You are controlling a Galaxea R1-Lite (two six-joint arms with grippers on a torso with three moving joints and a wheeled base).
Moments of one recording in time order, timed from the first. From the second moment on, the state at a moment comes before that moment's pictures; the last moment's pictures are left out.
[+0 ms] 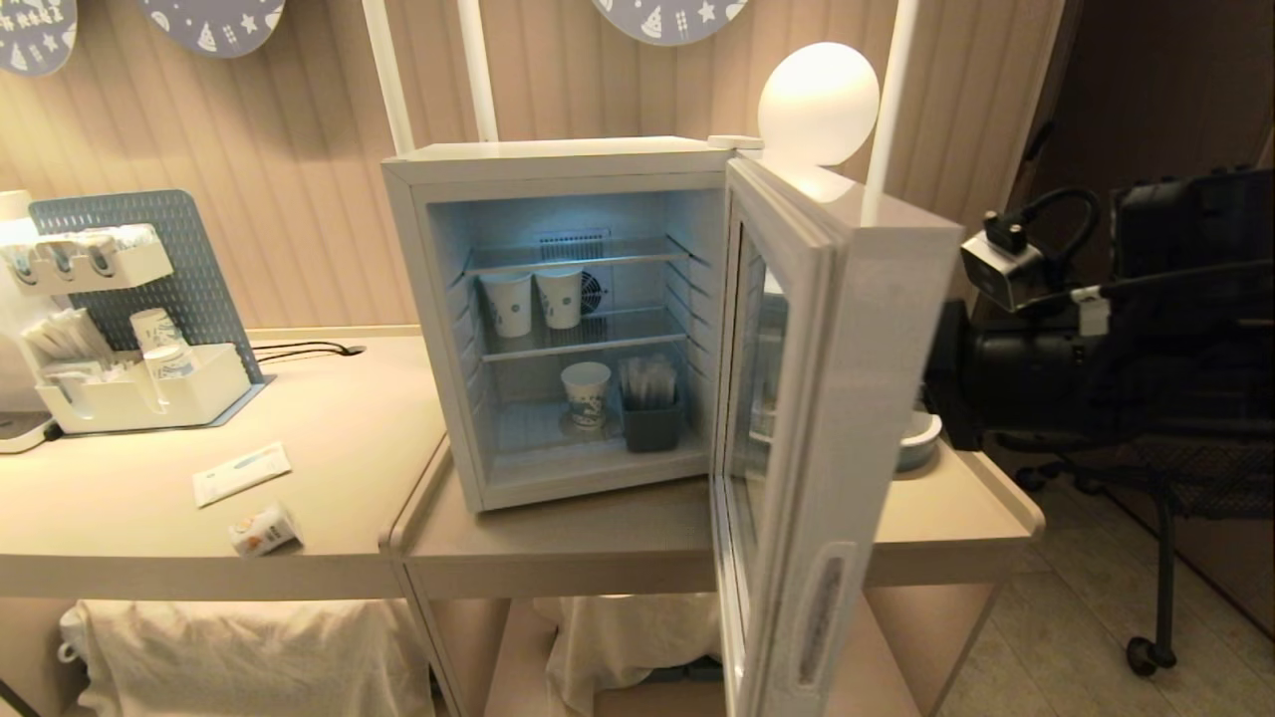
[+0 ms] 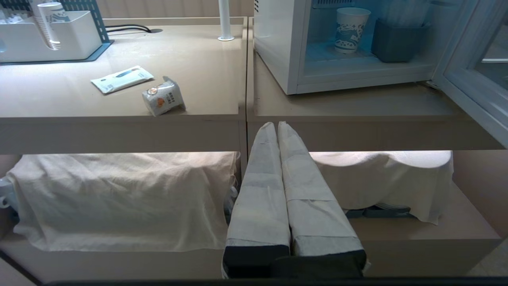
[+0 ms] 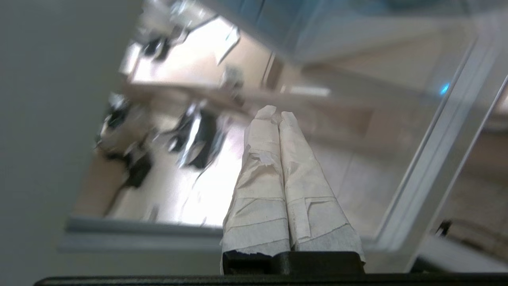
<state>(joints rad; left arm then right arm) 0.00 0.00 0.00 0.00 0.00 -0.01 0.44 1.58 -1.04 -0.18 0.42 0.73</state>
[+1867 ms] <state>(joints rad) 0.00 0.00 0.00 0.00 0.00 -0.01 0.64 1.74 -1.60 0.02 -0.79 0.10</state>
